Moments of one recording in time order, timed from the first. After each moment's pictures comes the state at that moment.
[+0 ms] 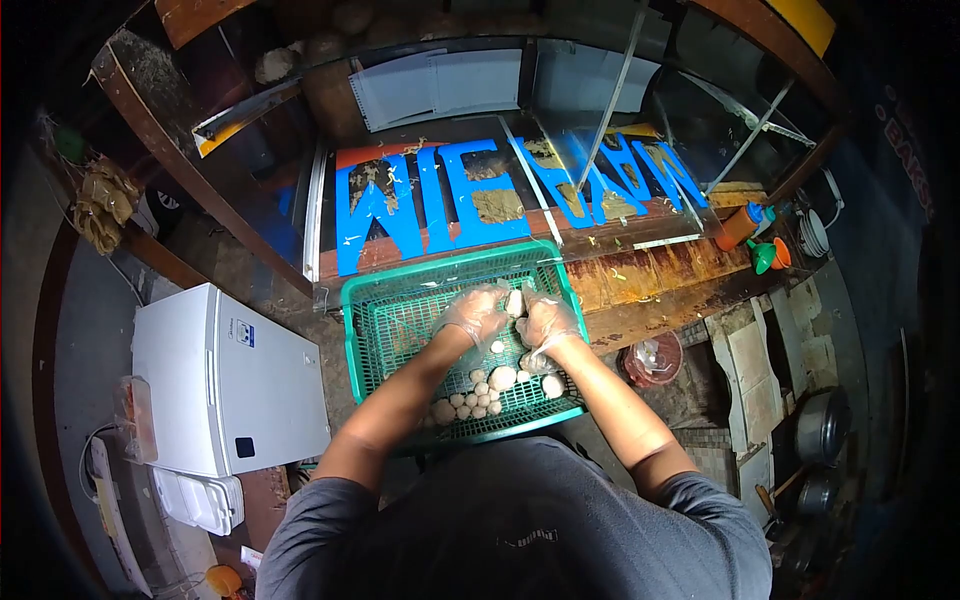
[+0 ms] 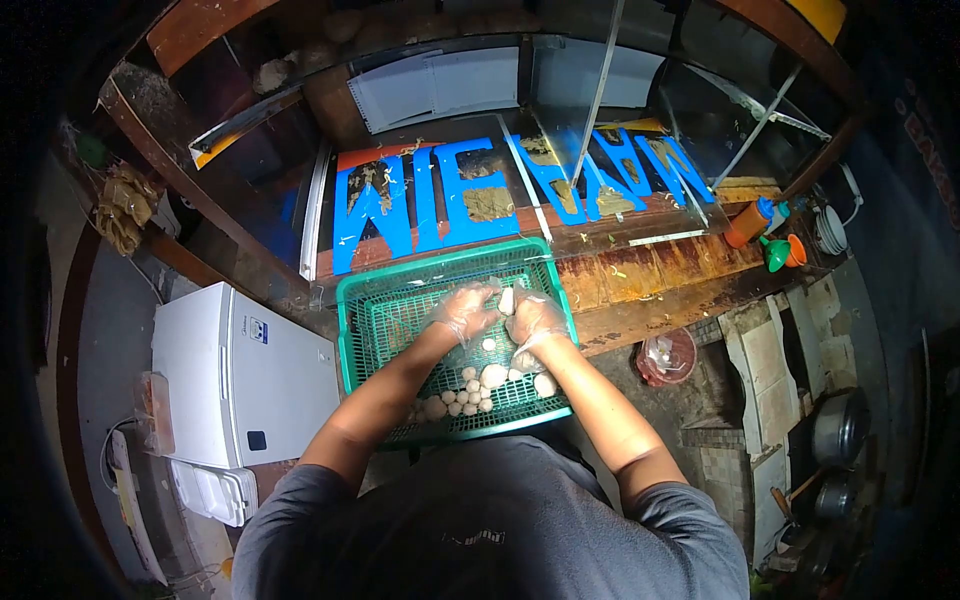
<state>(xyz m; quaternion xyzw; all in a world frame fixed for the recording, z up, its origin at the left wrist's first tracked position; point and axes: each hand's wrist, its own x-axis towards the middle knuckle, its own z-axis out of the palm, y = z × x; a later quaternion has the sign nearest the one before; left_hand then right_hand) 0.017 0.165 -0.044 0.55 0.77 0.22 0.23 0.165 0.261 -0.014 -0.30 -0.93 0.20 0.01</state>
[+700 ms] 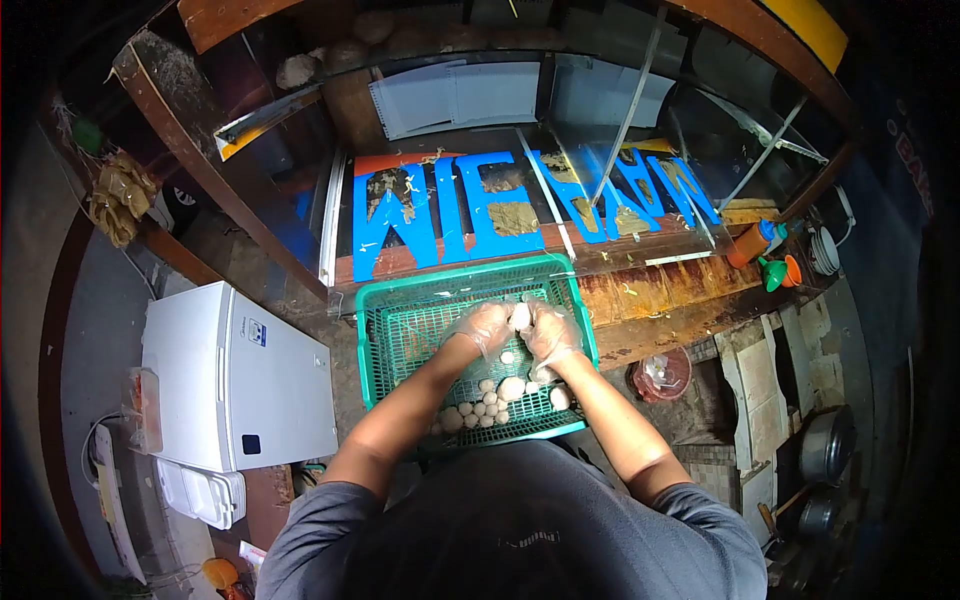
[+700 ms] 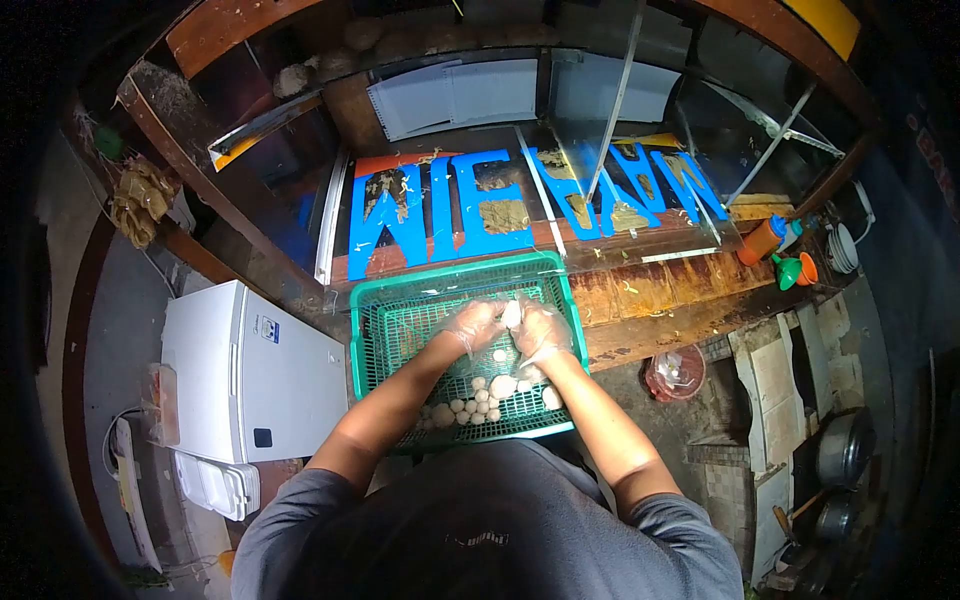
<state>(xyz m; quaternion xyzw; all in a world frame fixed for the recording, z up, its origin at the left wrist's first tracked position) 0.012 0.166 -0.050 0.55 0.74 0.23 0.29 0.157 0.252 -0.027 -0.33 -0.92 0.22 0.06</state>
